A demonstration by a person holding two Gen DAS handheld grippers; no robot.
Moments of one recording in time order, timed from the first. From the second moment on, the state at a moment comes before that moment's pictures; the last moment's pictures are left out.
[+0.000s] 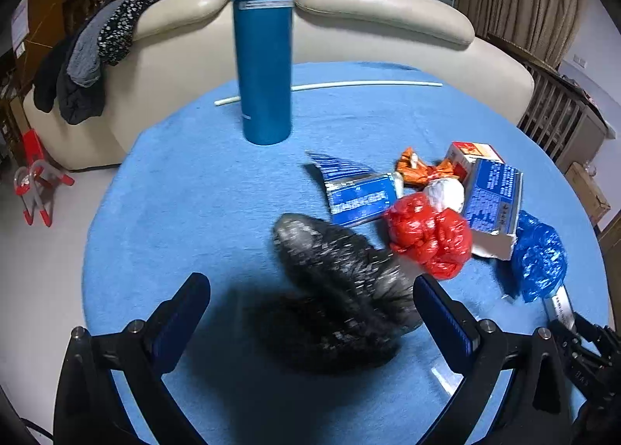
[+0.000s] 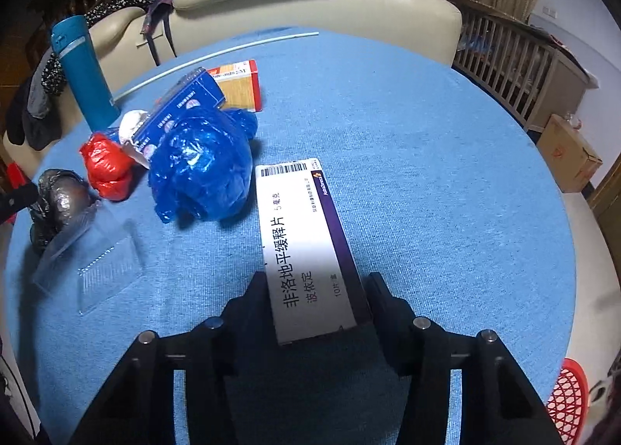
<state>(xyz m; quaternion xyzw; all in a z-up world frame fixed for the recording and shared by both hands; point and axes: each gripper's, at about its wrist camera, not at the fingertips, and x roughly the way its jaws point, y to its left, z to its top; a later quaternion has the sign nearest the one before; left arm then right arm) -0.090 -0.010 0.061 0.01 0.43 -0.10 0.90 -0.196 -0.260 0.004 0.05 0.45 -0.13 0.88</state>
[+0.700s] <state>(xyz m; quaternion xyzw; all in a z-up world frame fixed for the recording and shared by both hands) -0.084 -0.016 0.048 0.00 0.46 -0.12 0.88 -0.210 -0.263 0.015 0.07 0.44 -0.10 0.89</state>
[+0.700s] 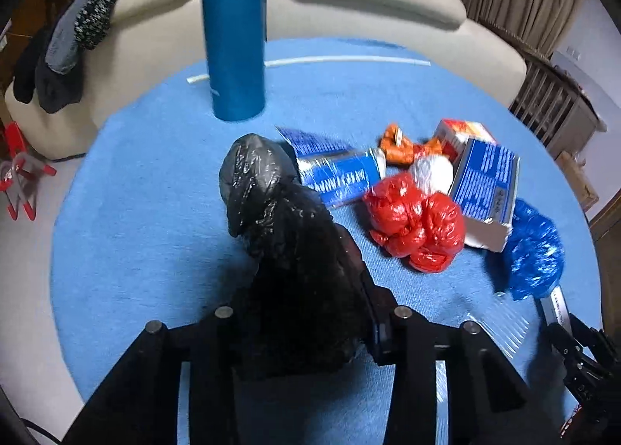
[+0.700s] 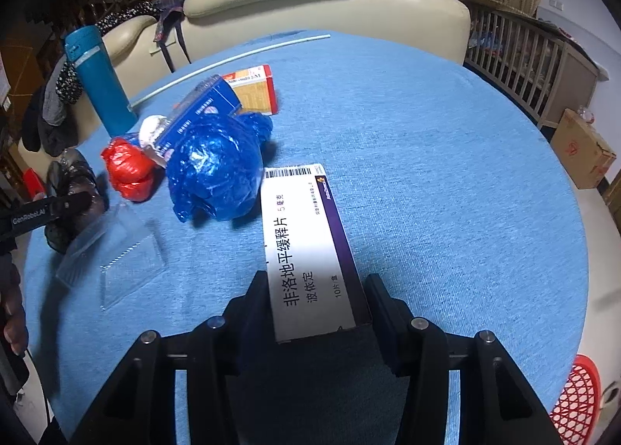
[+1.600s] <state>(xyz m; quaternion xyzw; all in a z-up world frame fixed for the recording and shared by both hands) -0.195 -0.154 0.129 0.08 0.36 -0.34 0.87 -0.339 -0.332 0.090 0.18 0.32 -0.20 0.91</state>
